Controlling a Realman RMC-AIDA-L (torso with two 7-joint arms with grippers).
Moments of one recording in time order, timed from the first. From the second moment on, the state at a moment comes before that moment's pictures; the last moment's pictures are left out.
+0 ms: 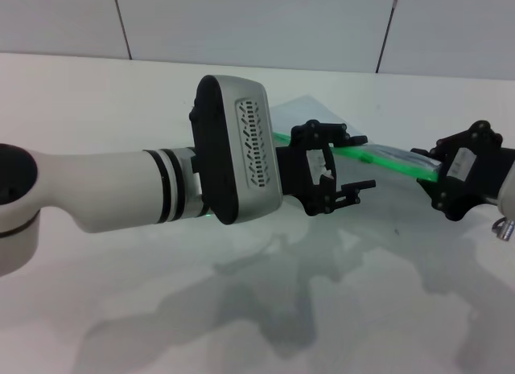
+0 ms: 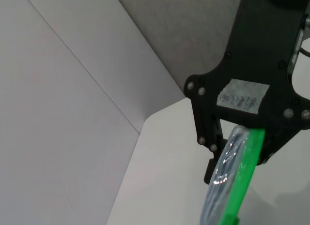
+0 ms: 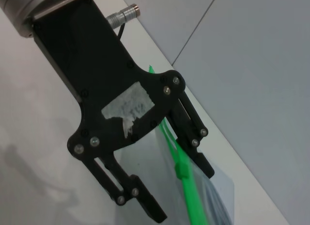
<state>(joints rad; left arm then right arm) -0.40 -2.03 -1.25 -1.15 1.42 -0.63 2.13 0.07 2.03 -1.67 -1.76 -2.33 -0.93 1.95</state>
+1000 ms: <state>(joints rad) -0.37 -2.03 -1.12 -1.24 1.39 -0.44 2.13 0.08 2.03 -1.65 -1.74 -2.32 -0.92 1.95</state>
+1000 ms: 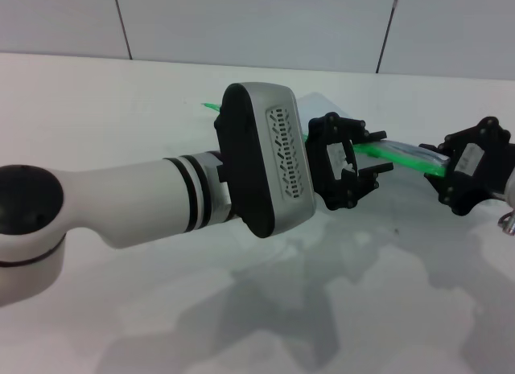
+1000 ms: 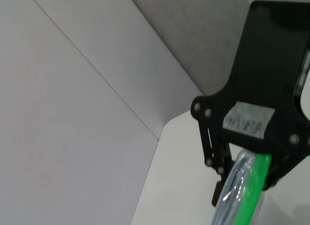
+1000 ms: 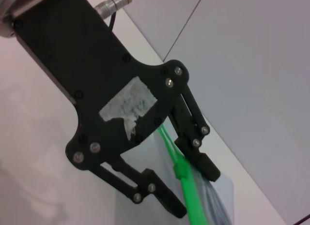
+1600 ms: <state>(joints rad) -0.37 -2.03 -1.11 -1.24 1.39 -0.44 2.13 0.09 2.03 -1.65 -1.72 -2.32 -0.92 1.94</state>
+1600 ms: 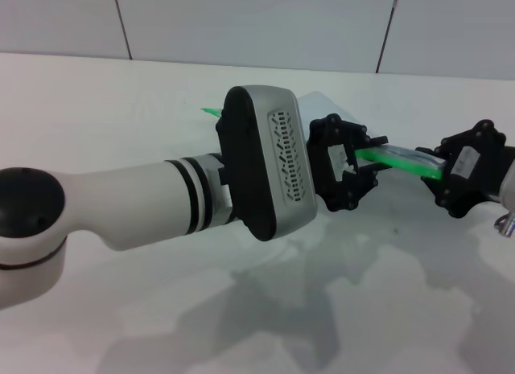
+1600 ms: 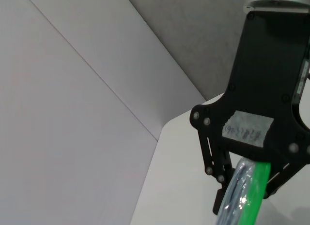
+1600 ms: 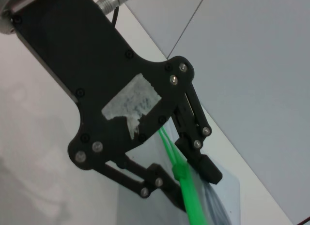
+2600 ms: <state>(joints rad) -0.34 -2.03 -1.10 -1.25 1.40 -0.43 2.13 0.10 2.03 -1.64 -1.70 -2.32 -0.92 1.95</state>
